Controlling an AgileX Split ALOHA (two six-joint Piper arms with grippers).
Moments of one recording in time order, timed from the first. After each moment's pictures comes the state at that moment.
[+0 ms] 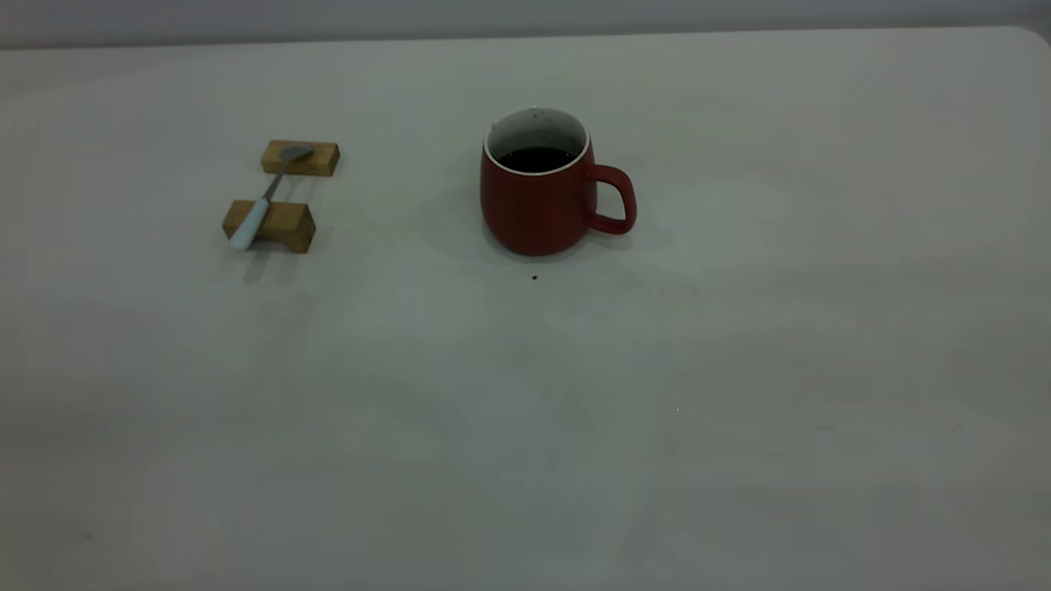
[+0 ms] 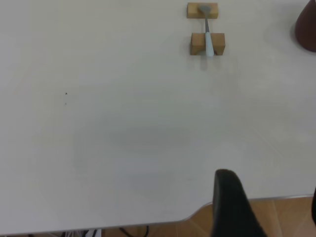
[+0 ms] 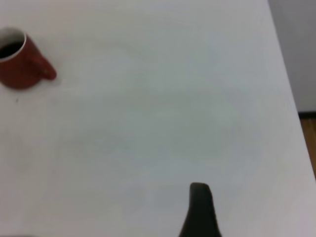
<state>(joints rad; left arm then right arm) -0.04 -0.02 -0.49 -0.01 1.13 0.01 -0.06 0.03 -0.53 0.04 1.19 -0.04</state>
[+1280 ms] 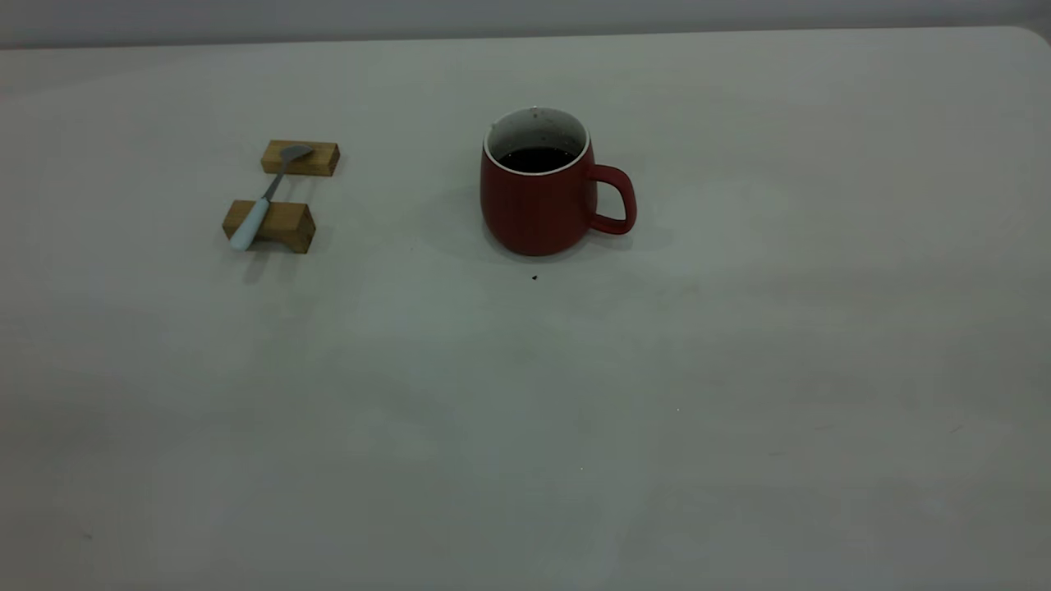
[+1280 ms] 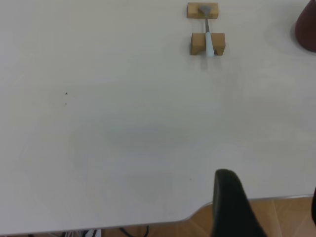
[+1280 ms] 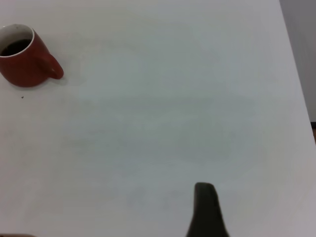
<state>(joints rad) -0.04 -0.02 -0.49 -0.01 1.13 0.01 -0.01 0.02 -0.47 0.03 1.14 -0.04</state>
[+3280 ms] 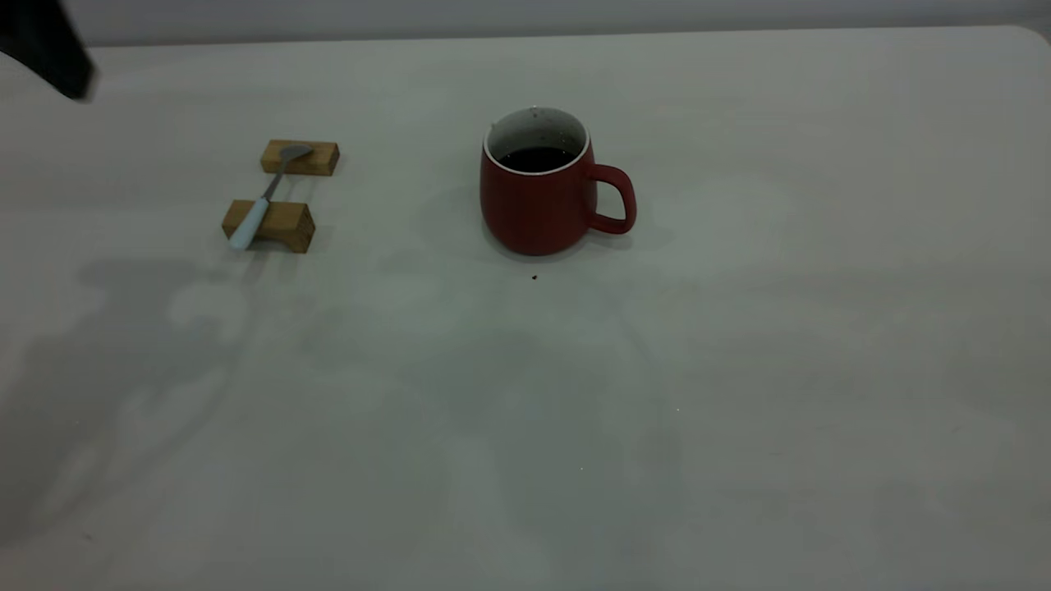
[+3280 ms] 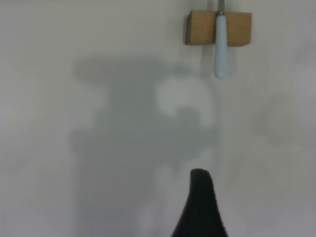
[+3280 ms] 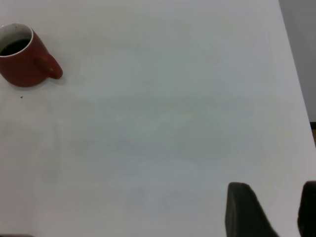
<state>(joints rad) -0.09 1.66 -0.92 -0.08 0.45 -0.01 -0.01 0.02 -0.47 0.03 1.14 -0.04</state>
